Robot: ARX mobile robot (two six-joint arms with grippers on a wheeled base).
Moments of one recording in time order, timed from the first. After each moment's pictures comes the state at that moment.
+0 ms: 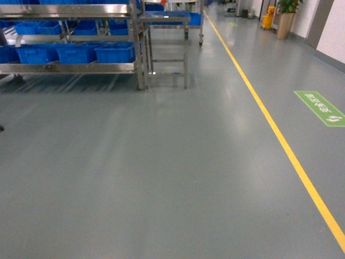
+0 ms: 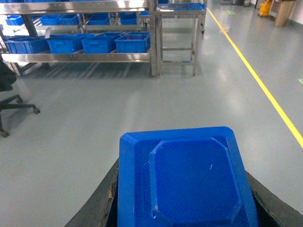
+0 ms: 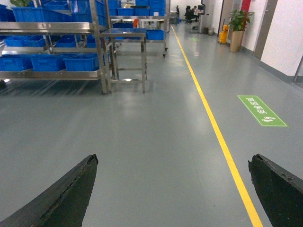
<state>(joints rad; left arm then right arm) -0.34 0.81 0.35 0.34 -0.45 -0.04 0.00 0.00 0.01 -0.01 0.00 0.00</state>
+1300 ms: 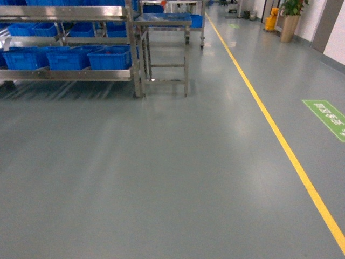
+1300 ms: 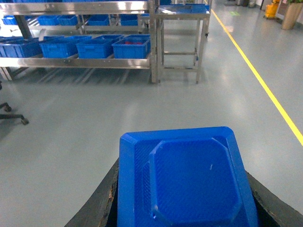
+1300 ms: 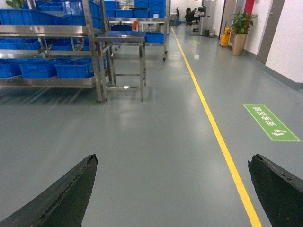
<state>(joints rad) -0.34 0.80 0.35 0.34 -0.46 -0.04 0.00 0.00 0.01 0.00 0.00 0.00</state>
